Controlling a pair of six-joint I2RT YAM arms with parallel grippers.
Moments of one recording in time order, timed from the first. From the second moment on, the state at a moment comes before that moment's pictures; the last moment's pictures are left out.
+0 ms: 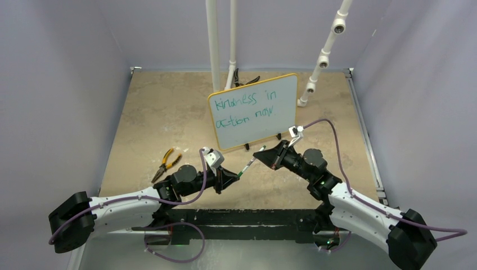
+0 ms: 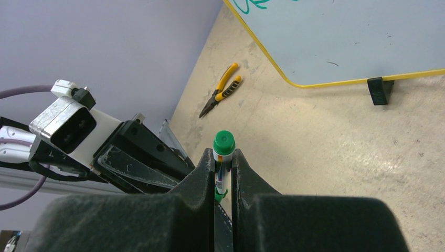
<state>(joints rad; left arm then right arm) -1.04 0.87 0.20 0.51 0.07 -0.37 0.69 0.81 0.27 0.47 -0.20 0.90</state>
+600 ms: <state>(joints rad) -1.04 0.87 0.20 0.51 0.07 -0.37 0.69 0.89 0.27 0.53 -0.27 0.92</state>
